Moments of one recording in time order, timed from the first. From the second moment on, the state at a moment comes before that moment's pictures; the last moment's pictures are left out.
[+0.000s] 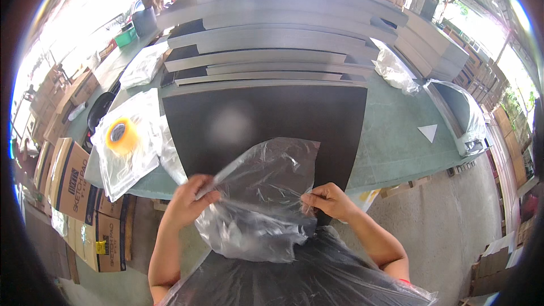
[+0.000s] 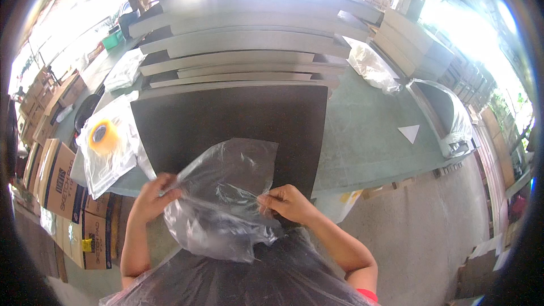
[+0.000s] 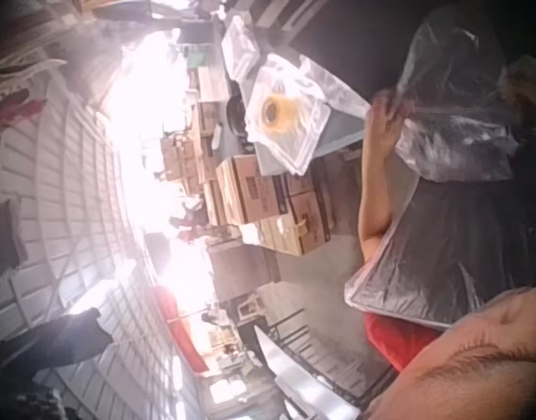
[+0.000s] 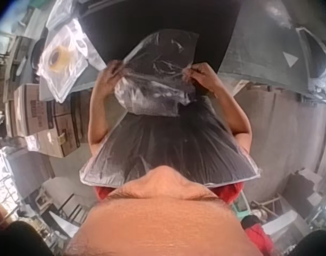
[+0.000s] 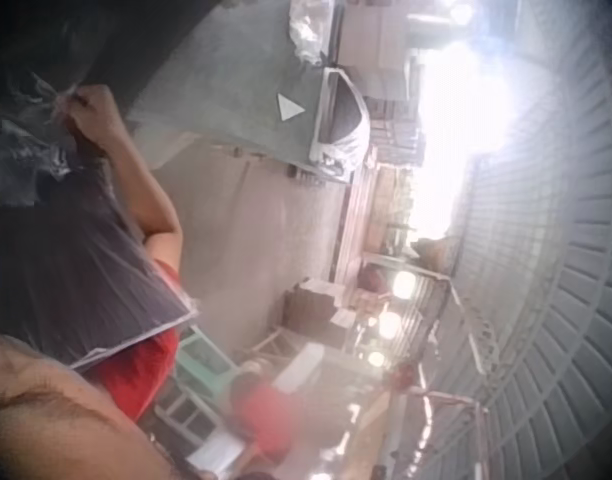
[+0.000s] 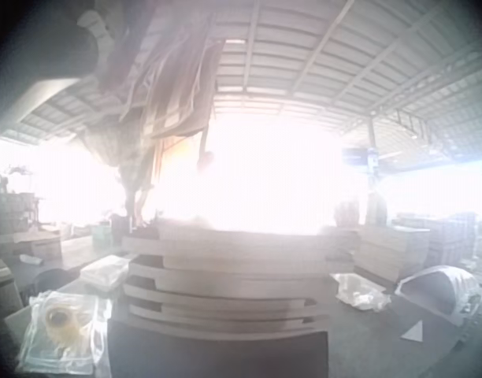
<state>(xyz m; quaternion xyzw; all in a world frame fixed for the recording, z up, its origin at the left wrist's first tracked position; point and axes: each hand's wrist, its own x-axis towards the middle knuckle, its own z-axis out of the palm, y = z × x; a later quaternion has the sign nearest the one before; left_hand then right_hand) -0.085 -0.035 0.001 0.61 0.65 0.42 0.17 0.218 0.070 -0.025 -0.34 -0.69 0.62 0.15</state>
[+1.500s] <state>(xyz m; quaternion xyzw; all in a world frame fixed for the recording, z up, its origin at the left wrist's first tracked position) -0.055 -0.045 0.034 0.56 0.17 0.39 0.71 0.222 0.026 0.039 -0.14 -0.49 0.86 -0.04</state>
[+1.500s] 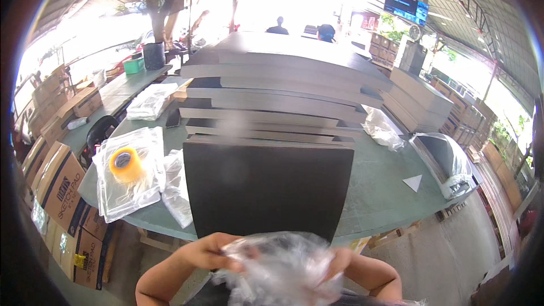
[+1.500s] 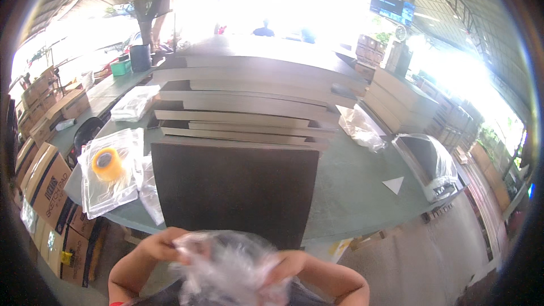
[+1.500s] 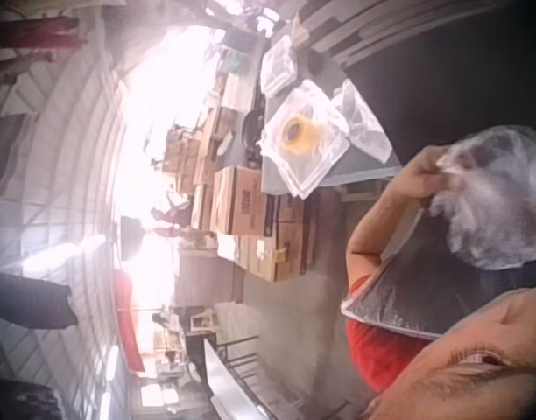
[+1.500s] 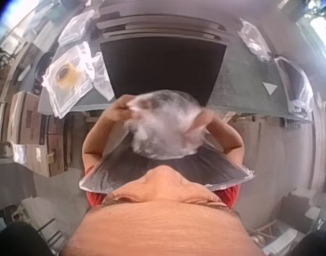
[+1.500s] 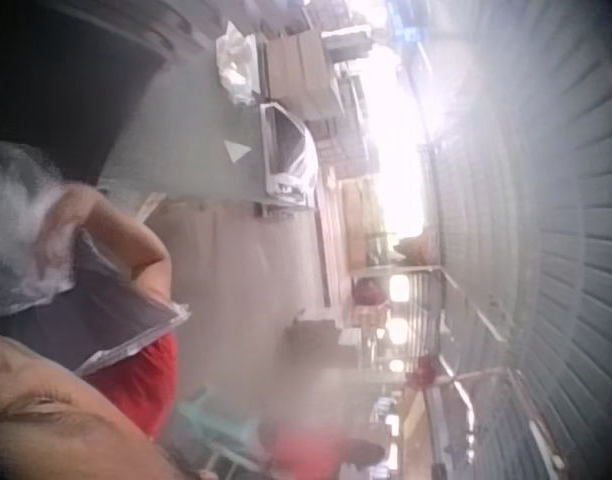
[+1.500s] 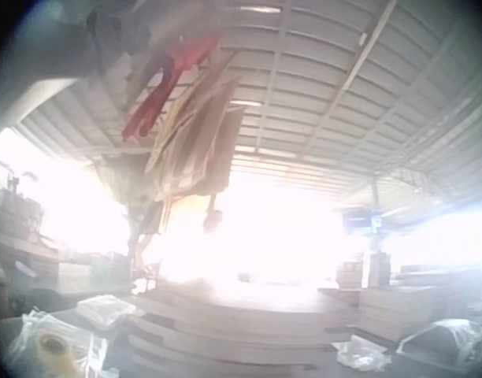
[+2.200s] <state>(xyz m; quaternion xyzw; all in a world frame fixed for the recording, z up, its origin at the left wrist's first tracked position) -0.080 -0.027 0.015 0.84 0.47 -0.02 0.26 0.251 0.072 0.070 -0.26 -0.87 -0.23 -0.34</state>
